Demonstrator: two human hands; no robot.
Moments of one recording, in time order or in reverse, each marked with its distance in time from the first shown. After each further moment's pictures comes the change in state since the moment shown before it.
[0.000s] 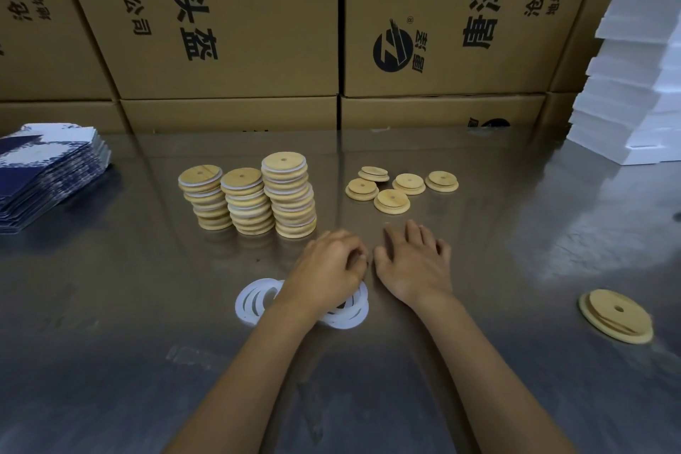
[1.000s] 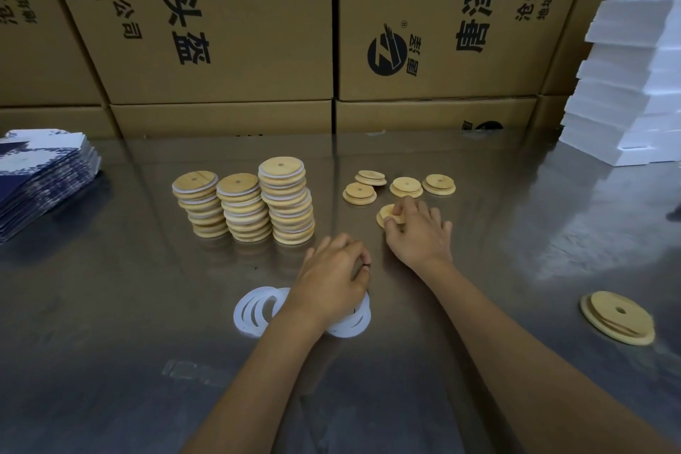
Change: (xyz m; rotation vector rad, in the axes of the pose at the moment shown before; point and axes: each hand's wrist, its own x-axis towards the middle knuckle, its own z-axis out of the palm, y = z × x) left_hand 0.002 -0.003 0.011 0.058 -0.015 -0.021; right_hand 0.063 0.019 0.006 0.133 0.215 0.034
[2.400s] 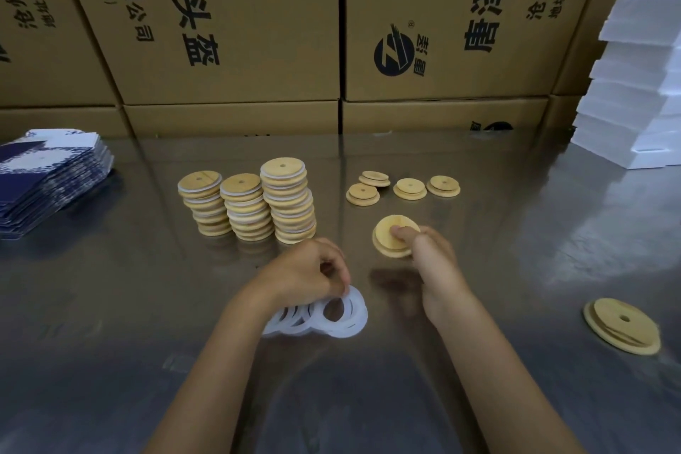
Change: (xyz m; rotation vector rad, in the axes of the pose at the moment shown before) left_hand -0.003 -0.015 -0.049 -0.365 -0.311 -0.186; right_hand -0.056 -0.023 -0.041 1.169 -0.144 0.499
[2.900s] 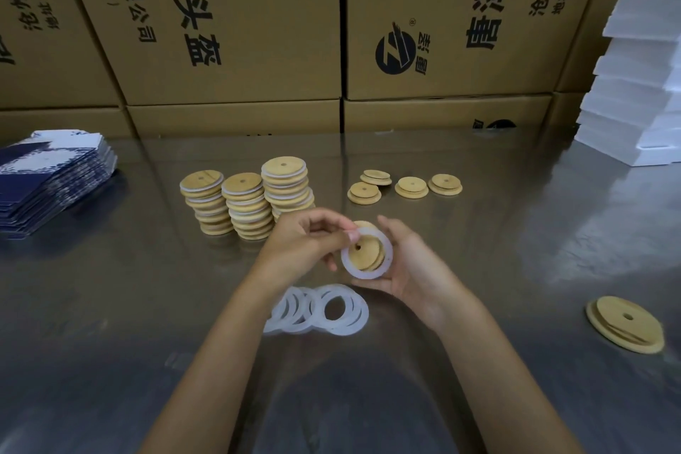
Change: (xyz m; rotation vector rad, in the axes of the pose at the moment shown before) left_hand -0.010 0.029 -0.008 -0.616 0.266 0.067; right_hand -0.027 -0.012 0.011 0.131 -0.458 0.196
